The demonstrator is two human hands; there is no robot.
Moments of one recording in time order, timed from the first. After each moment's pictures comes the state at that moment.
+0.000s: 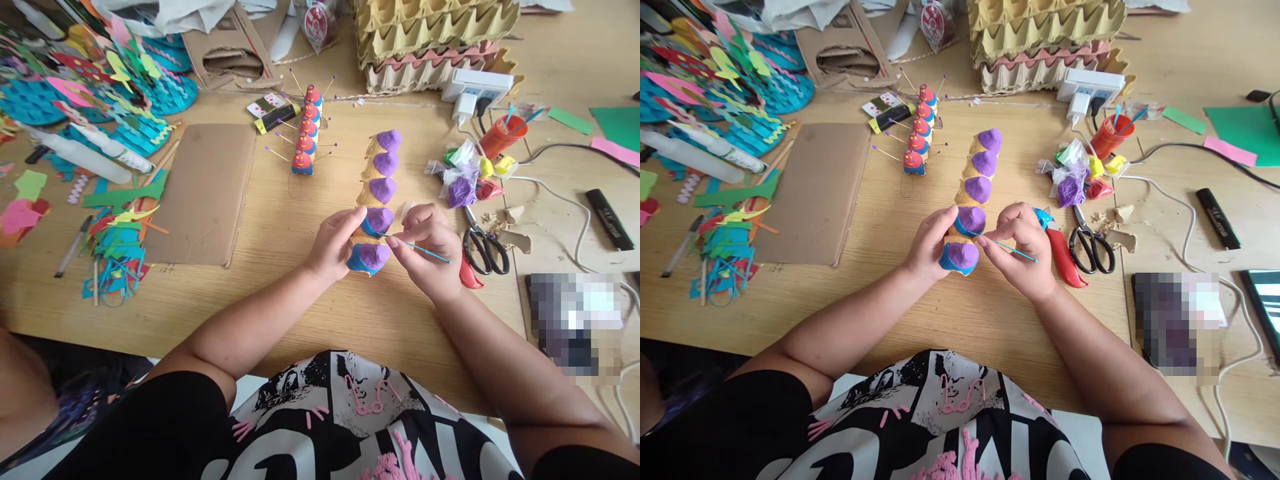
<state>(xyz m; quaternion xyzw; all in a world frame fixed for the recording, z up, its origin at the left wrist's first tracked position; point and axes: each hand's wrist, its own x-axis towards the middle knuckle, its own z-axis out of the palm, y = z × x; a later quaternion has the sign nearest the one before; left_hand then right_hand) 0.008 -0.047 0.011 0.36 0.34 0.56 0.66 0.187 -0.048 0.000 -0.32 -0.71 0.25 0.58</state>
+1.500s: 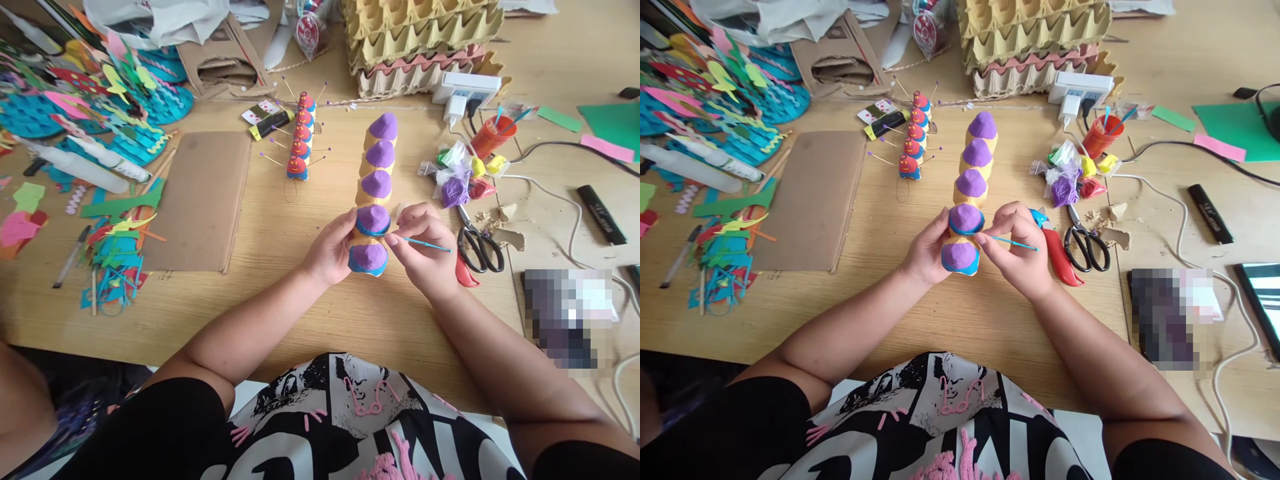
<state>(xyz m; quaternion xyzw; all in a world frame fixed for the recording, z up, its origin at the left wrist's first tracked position) 0.011 -0.044 0.012 0.23 0.34 0.51 0.76 0.186 -0.049 0.002 -0.35 -0.67 0.28 0.59</state>
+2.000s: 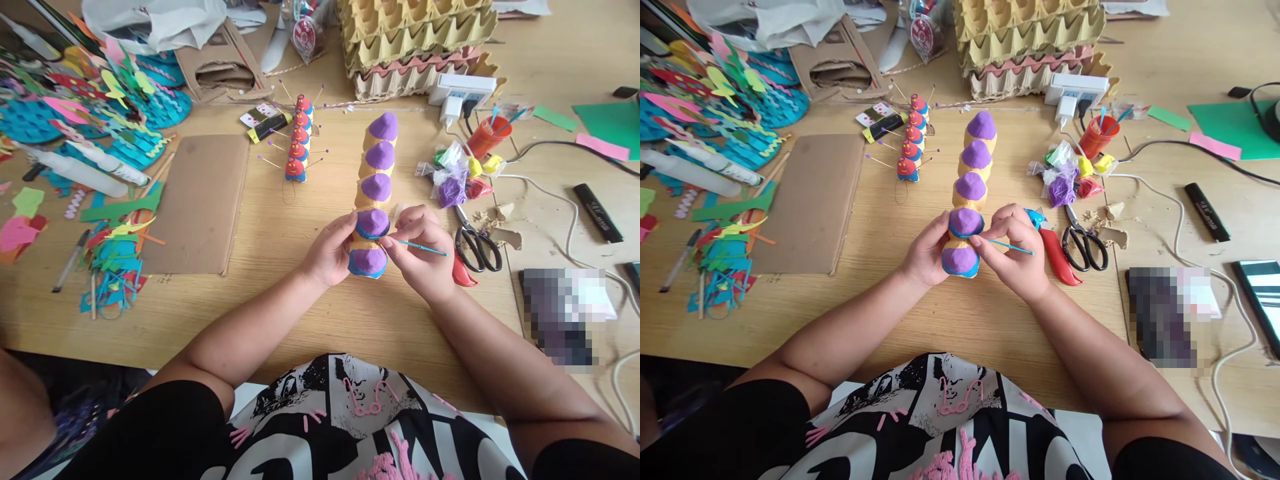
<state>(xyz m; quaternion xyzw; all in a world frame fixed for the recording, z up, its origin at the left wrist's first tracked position) 0.009 -0.045 0.003 0.27 0.33 0.50 0.75 0.184 -0.052 0.007 -0.37 -0.68 0.25 0.58</state>
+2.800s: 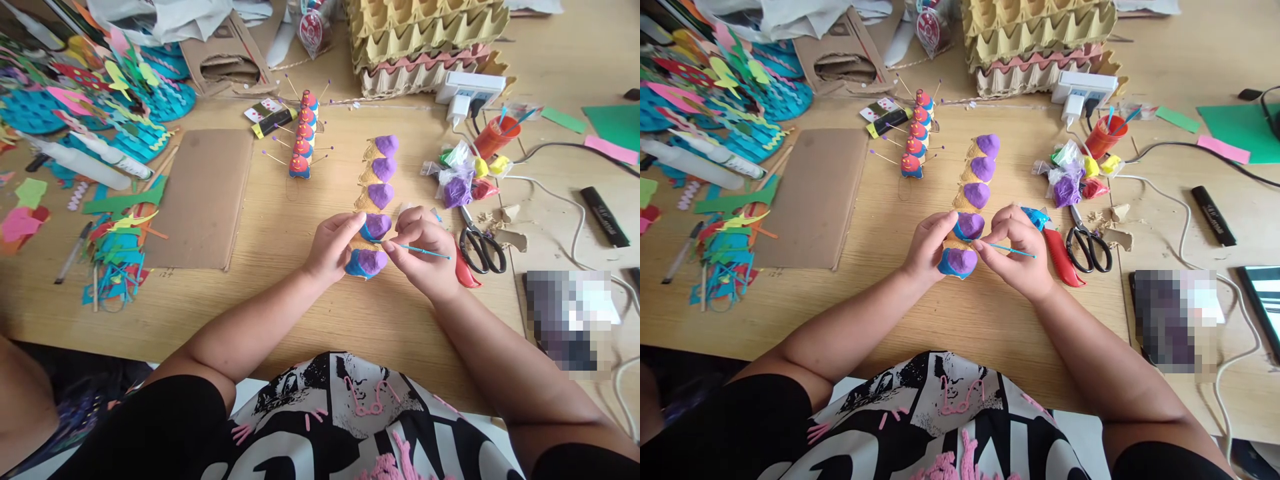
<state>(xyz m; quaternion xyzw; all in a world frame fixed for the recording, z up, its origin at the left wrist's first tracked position) 0.010 -0.050 0.015 0.33 0.37 0.56 0.66 0.187 -0.048 0.006 -0.34 -0.70 0.29 0.55</state>
